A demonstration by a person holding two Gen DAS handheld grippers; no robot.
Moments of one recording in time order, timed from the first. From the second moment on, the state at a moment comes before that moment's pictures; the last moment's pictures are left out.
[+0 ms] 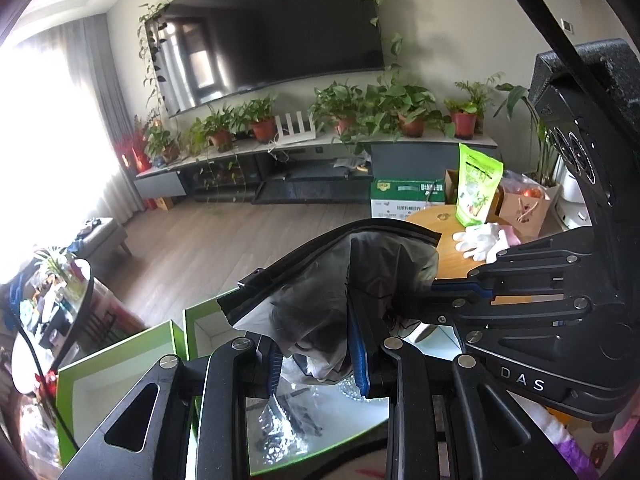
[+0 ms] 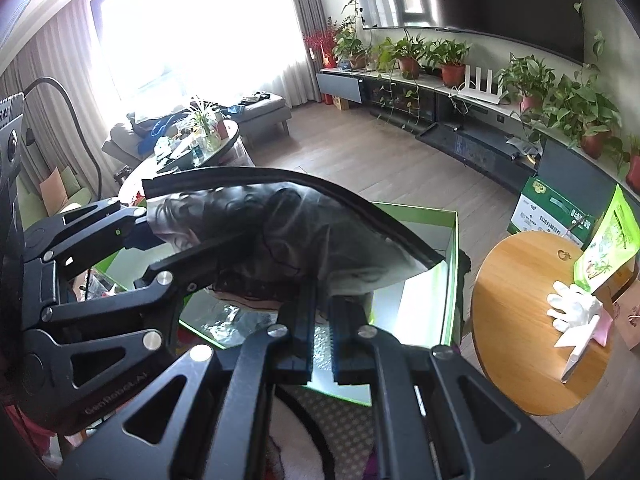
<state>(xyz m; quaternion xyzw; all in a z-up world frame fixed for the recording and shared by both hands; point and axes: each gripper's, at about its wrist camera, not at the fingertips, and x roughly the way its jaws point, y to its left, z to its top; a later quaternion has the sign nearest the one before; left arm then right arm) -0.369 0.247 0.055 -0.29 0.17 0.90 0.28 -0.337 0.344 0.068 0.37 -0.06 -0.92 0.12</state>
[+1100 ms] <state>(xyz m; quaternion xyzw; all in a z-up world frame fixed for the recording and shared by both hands) -0.391 0.256 0.030 -0.34 0.21 0.89 0.21 -0.341 0.352 0.065 0.37 -0.06 -0.92 0.08</state>
